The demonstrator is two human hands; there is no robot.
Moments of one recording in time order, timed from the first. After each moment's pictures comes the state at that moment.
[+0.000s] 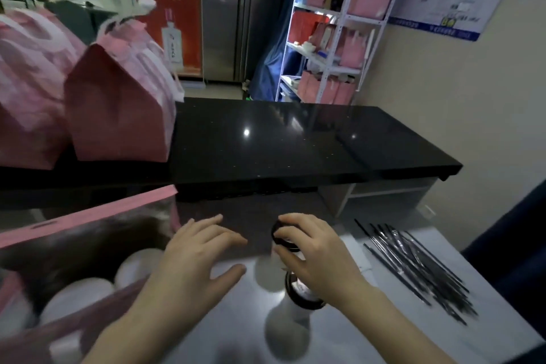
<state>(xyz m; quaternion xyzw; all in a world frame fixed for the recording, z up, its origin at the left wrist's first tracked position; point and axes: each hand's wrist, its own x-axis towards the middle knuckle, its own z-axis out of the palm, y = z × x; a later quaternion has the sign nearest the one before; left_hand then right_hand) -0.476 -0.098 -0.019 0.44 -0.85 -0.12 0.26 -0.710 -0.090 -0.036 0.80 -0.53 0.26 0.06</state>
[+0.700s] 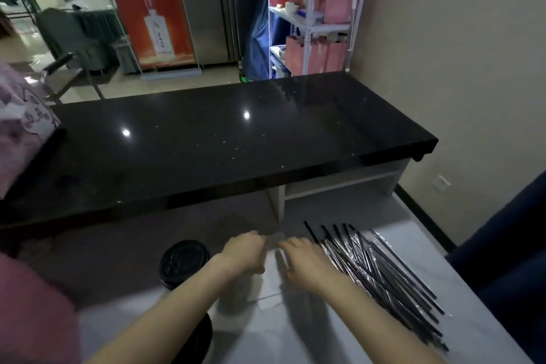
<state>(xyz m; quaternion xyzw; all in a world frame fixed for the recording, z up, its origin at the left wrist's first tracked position) -0.804 -0.250 -0.150 0.48 -0.85 -0.15 -0.15 -0.962 -0.194 -0.180 0.76 -0.63 0.00 -0.14</state>
